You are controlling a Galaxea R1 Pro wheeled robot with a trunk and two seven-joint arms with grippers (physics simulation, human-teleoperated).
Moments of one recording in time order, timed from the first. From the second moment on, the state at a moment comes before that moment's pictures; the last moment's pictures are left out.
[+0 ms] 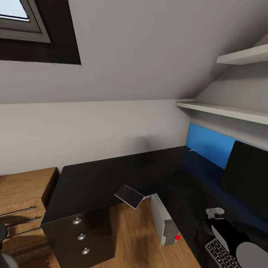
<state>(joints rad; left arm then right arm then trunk) 0.08 0.03 -0.36 -0.94 0.33 -0.02 0.30 -0.64 -0.27 0.21 -0.36 -0.13 0.32 -0.05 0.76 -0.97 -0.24</state>
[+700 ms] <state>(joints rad) 0.08 0.03 -0.36 -0.93 0.33 -0.02 0.30 -0.63 -0.13 0.21 -0.52 -0.14 0.17 -0.22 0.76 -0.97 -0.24</state>
